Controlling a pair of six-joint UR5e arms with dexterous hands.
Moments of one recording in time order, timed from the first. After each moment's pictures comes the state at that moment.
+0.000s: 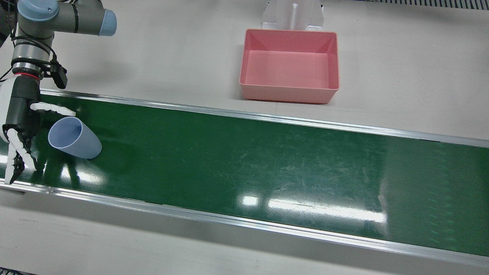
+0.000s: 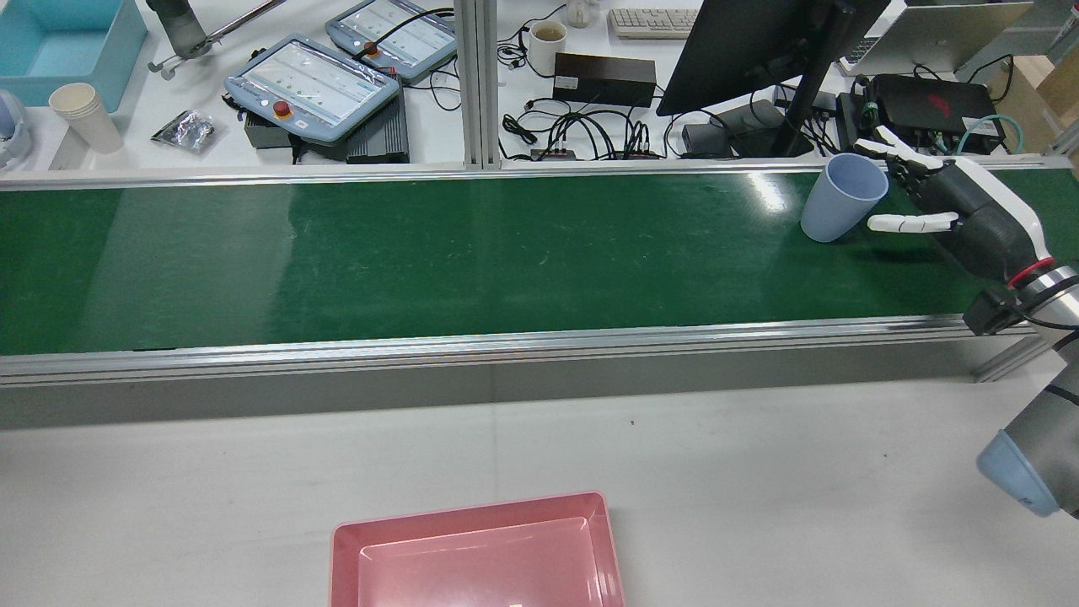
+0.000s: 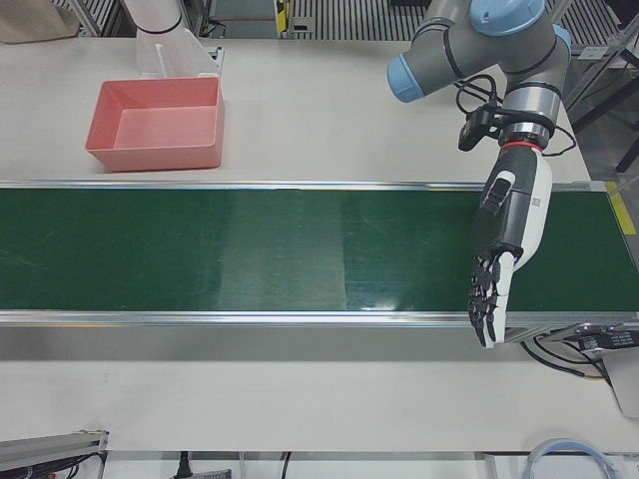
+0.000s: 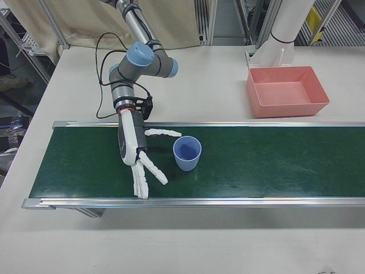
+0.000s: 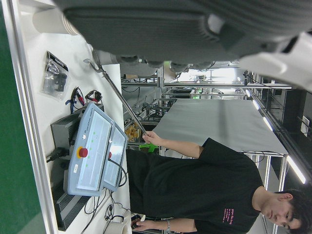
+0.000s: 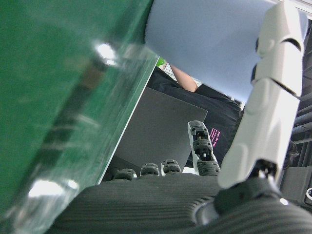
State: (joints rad) left arm -1.43 -1.76 -1.74 0.33 1.79 -0.01; right arm 1.04 -1.57 1.74 -3.13 -1.26 -0.45
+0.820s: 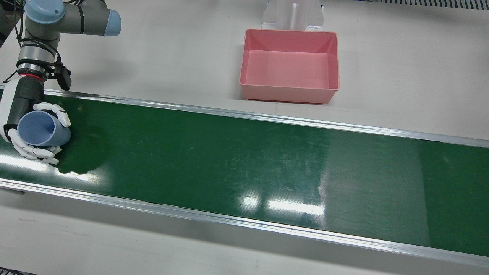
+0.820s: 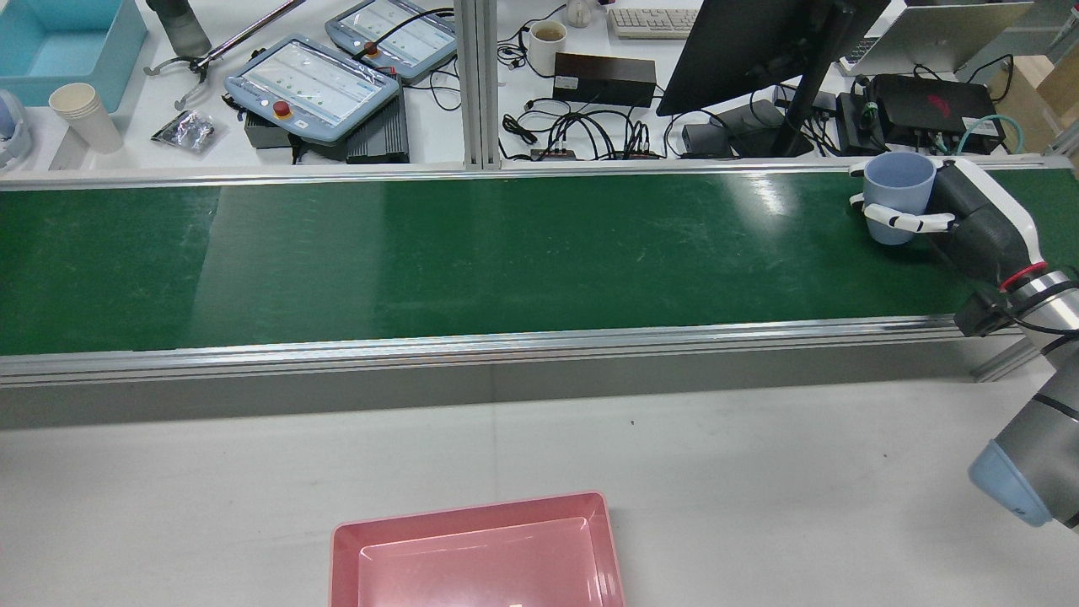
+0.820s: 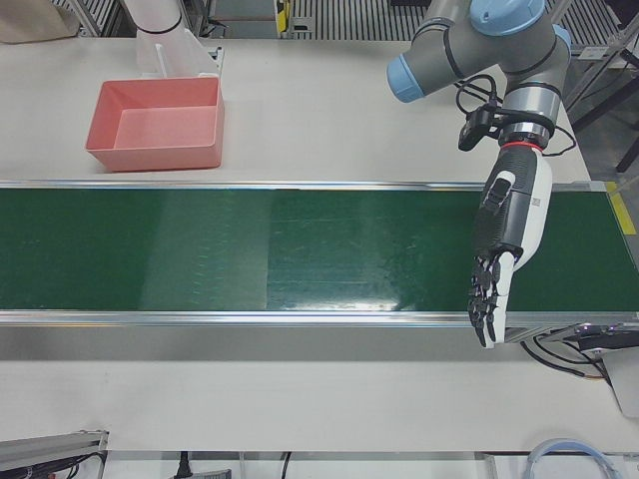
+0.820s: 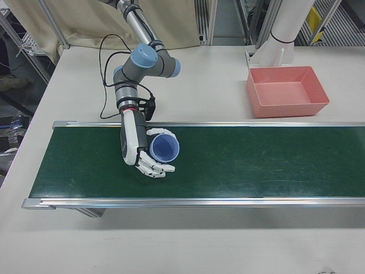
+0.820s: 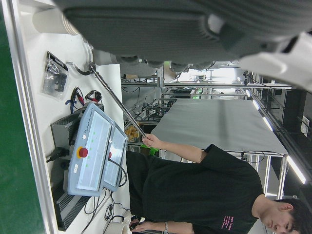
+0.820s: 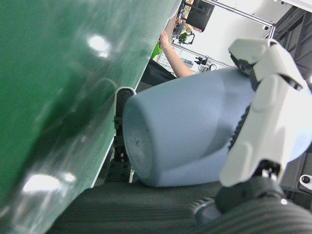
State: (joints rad) left arm -1.43 -1.76 -1.74 0.33 1.79 -0.01; right arm 1.01 -1.57 1.75 -3.13 -1.18 -0.44
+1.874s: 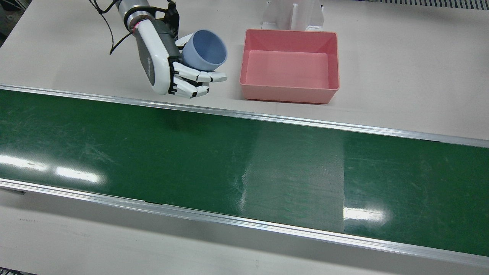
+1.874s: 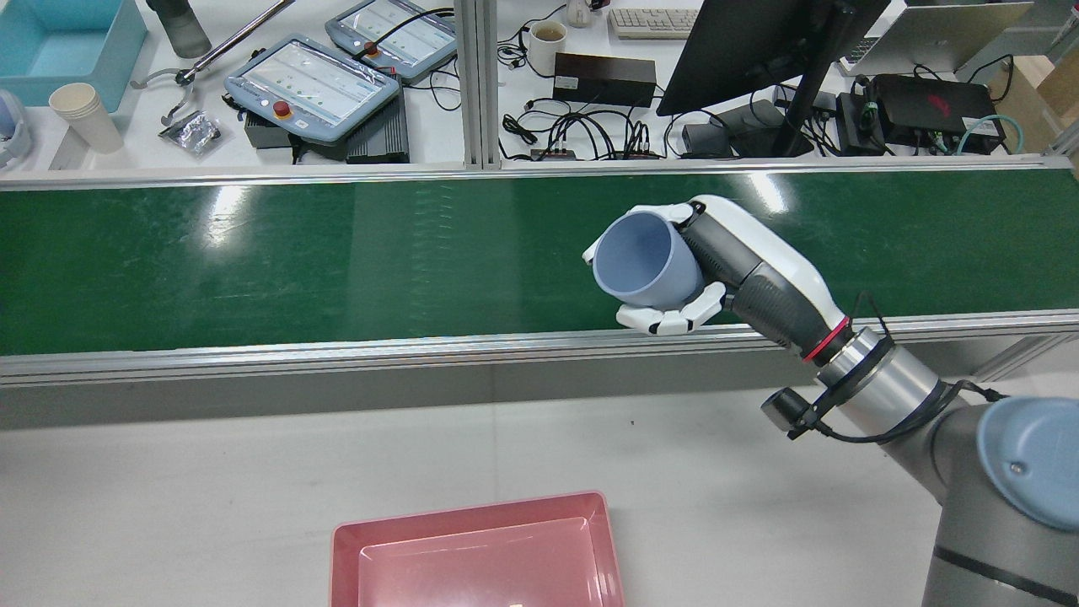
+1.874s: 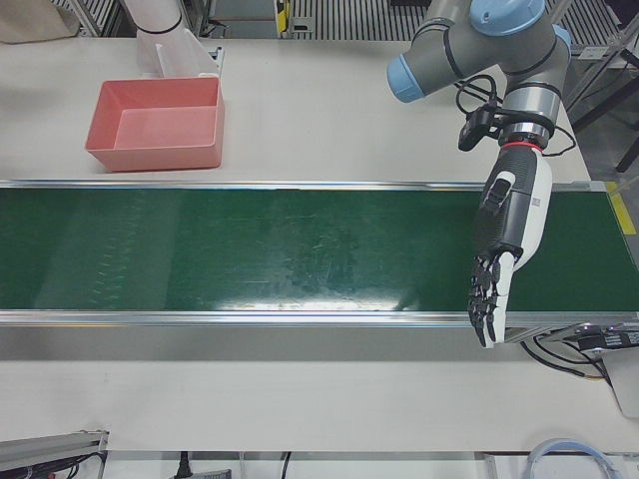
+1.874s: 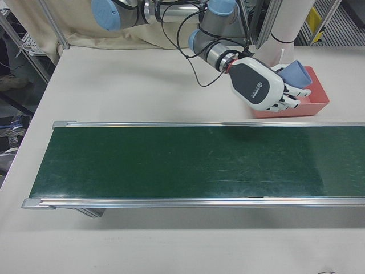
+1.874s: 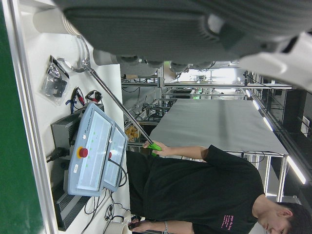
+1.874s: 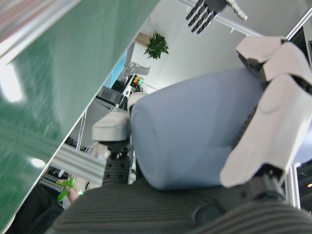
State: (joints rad) left arm -1.43 -1.76 -1.74 0.33 1.79 -0.01; right arm 0.57 -1.36 2.28 -3.49 -1.10 -0.79
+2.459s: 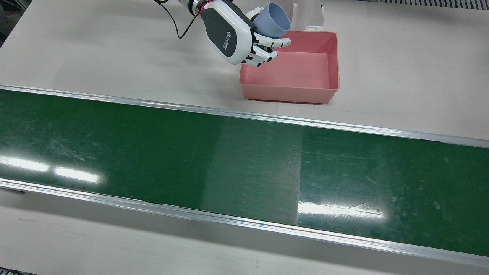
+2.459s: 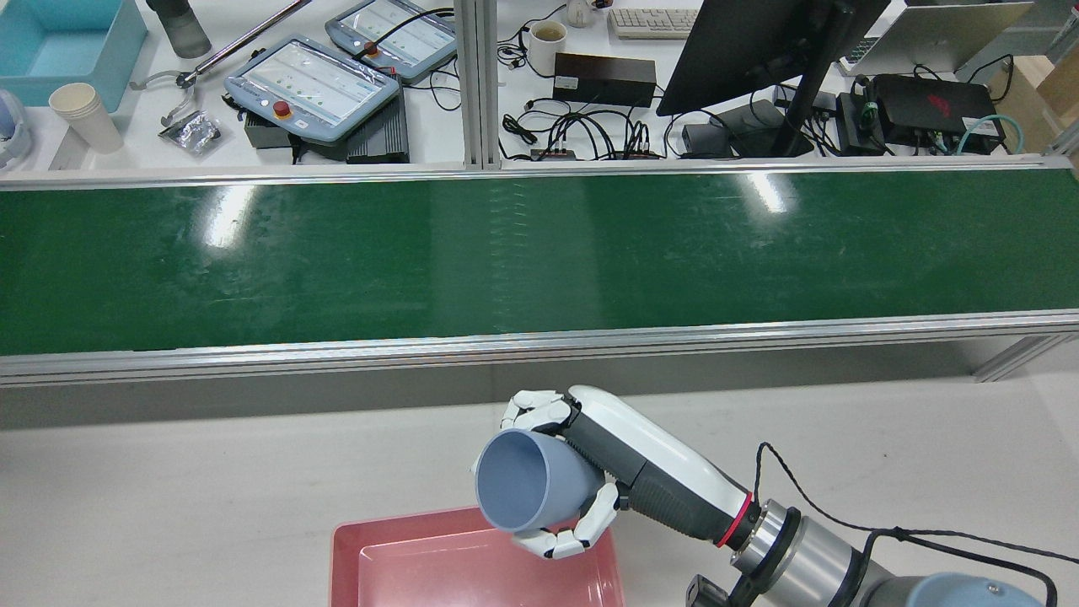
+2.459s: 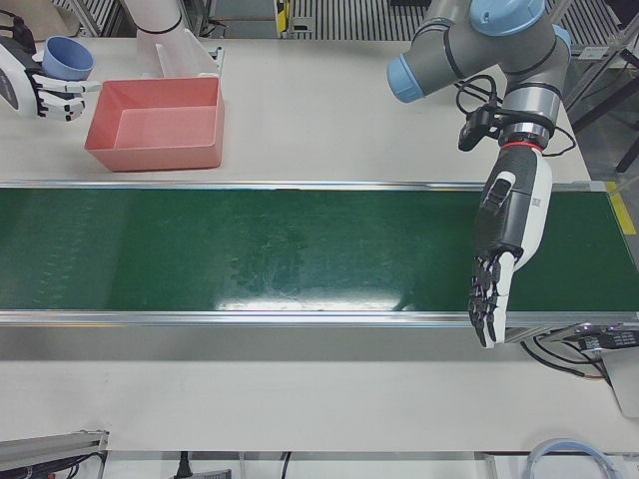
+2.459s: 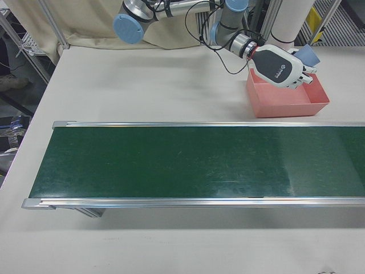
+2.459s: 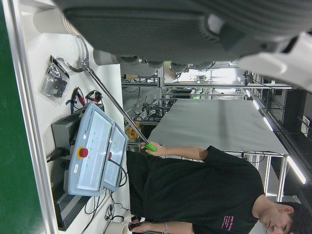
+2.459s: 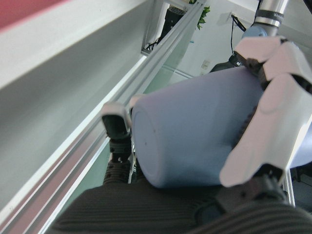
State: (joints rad) left arm -1.43 -1.76 -1.74 0.33 1.79 -0.01; right arm 0.19 -1.34 2.33 -3.49 -0.98 -1.03
